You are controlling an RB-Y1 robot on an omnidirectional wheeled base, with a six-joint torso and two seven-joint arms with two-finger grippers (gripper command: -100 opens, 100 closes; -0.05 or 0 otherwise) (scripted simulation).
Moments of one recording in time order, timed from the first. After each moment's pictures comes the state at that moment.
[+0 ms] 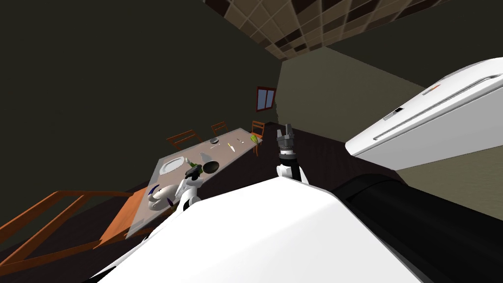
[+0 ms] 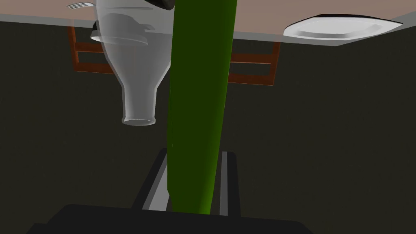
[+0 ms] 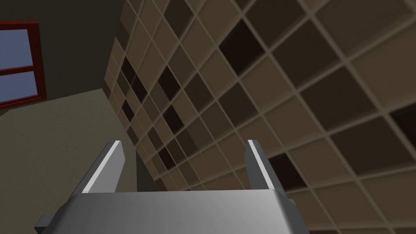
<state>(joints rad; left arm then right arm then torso) -0.33 0.21 0.72 -0.80 -0.96 -0.05 -0.64 0.47 0.02 -0.02 -2.32 0.05 -0.47 -0.05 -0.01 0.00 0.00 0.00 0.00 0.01</state>
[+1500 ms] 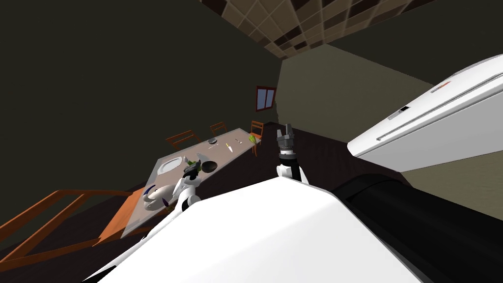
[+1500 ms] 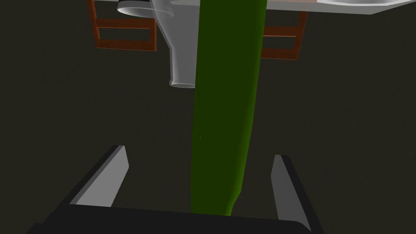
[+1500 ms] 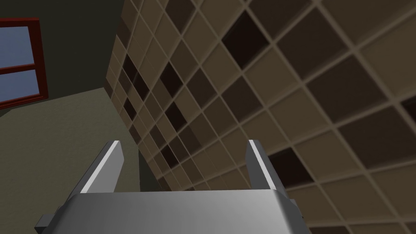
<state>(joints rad) -0.35 0.23 0.75 -0.81 -1.01 -0.15 -0.62 0.47 0.02 -0.02 -2.32 0.05 -0.47 -0.05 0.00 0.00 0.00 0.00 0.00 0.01</state>
